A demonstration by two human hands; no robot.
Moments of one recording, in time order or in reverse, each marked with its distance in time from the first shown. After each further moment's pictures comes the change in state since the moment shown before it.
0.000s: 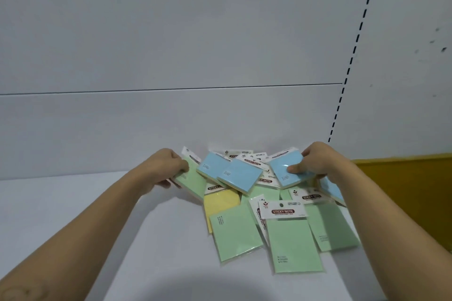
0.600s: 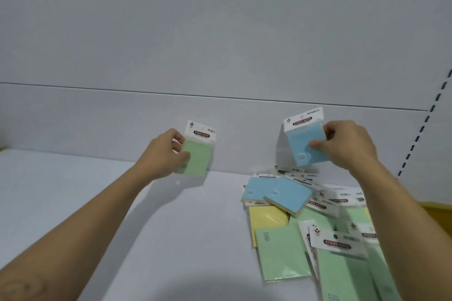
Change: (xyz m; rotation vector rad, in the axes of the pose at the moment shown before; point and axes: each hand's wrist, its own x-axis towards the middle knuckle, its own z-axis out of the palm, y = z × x) left_hand -0.029 -0.044 -0.082 0.036 0.450 0.202; right_hand -0.005 -0.092 0.001 -0.008 0.402 -0.427
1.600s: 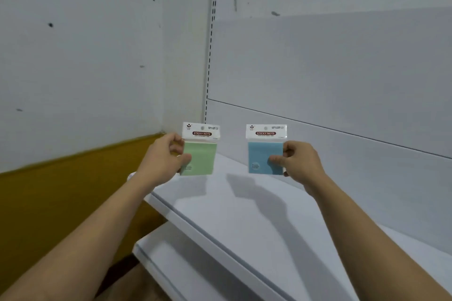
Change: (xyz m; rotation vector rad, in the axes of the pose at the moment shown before) left_hand -0.157 -0.198 -0.353 -0.111 0.552 -0.177; right_hand -0.173 -0.415 0.179 0.673 -0.472 -0.449
